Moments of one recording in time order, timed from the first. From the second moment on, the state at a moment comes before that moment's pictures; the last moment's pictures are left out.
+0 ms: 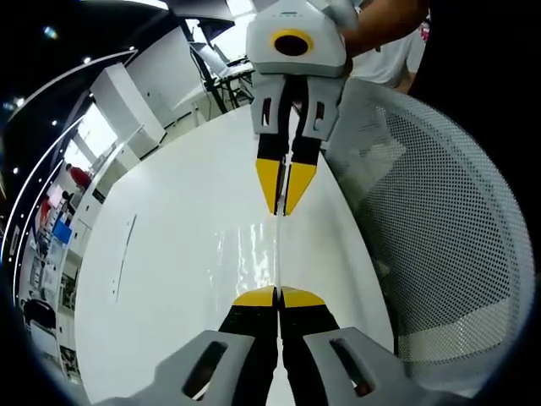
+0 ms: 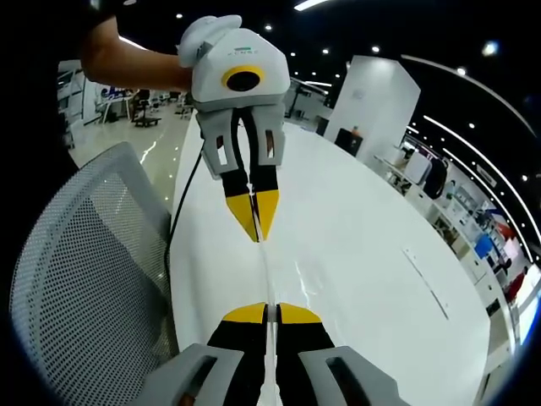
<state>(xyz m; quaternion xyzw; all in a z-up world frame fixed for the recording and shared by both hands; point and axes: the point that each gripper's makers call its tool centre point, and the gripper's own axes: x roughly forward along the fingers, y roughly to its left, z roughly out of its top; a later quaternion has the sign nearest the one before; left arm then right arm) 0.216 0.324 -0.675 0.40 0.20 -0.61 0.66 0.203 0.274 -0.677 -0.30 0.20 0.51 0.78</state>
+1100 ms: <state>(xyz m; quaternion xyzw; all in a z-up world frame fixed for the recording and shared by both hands) 0.216 0.327 -0.675 0.39 0.20 -0.60 0.67 0.203 0.269 -0.678 -0.30 0.21 0.51 0.78</state>
